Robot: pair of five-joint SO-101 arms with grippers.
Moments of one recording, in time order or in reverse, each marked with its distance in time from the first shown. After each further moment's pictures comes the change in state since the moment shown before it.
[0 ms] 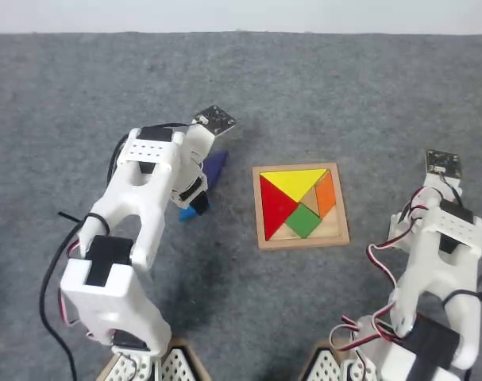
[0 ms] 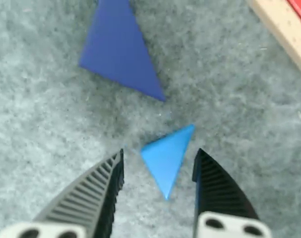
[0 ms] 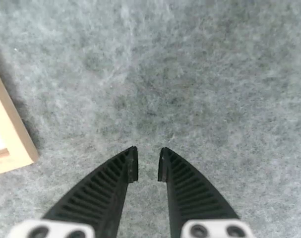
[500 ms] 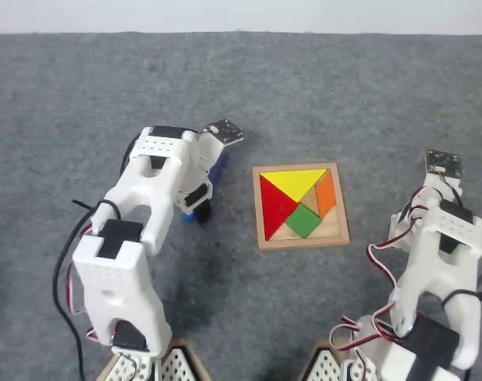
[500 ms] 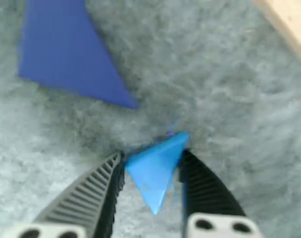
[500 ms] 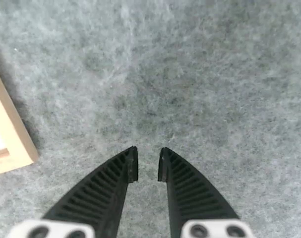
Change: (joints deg) left arm 1.1 11.5 -6.6 4.3 -2.9; right arm 0.0 0.0 0.0 0.0 0.0
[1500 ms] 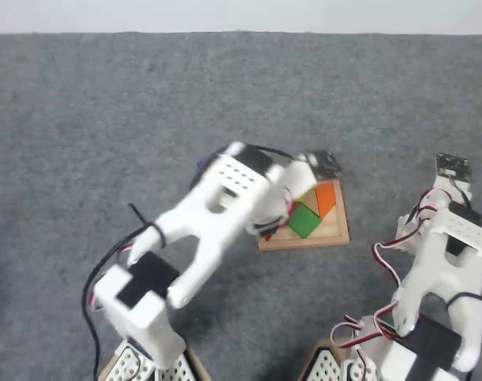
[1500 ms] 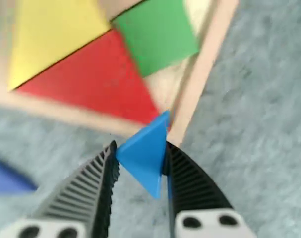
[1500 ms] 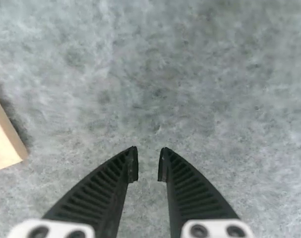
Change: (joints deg) left arm 28.7 -12.3 2.0 2.6 4.9; right arm 2.8 0.0 -1.0 1.7 0.0
